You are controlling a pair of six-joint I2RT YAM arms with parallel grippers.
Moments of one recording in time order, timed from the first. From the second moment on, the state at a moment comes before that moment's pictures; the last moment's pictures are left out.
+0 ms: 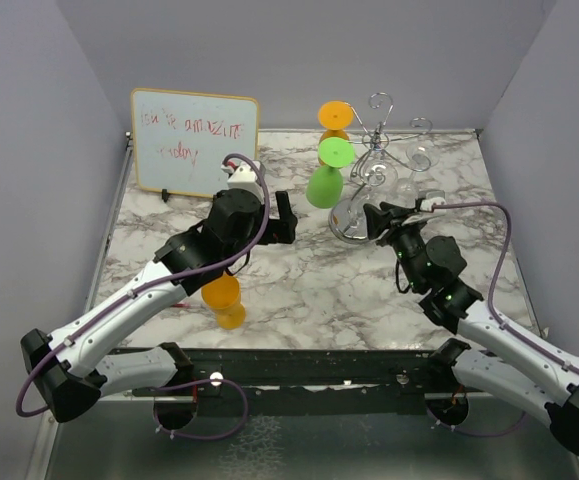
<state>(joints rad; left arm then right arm) -0.83 1.10 1.11 -0.46 -0.31 -0.52 0.67 0.88 0.52 0.47 0.38 0.18</state>
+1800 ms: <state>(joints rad) -0.69 1.11 1.11 -0.92 -0.66 -0.73 0.67 0.64 0.59 0.08 0.32 0.30</state>
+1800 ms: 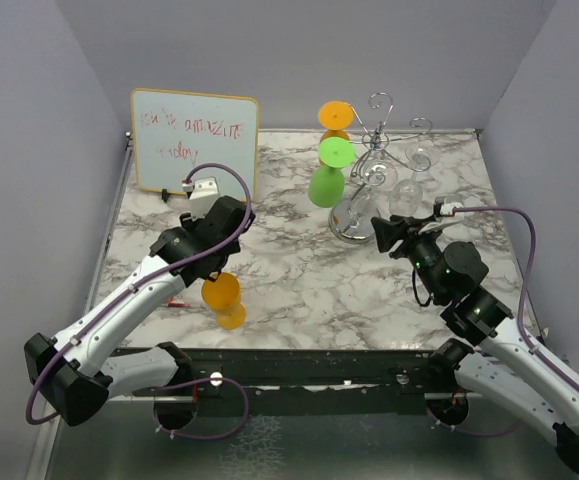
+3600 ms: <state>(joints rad) -0.89 1.27 0.84 -0.08 -0.01 -0.66 0.67 0.96 0.16 0.31 0.04 1.90</state>
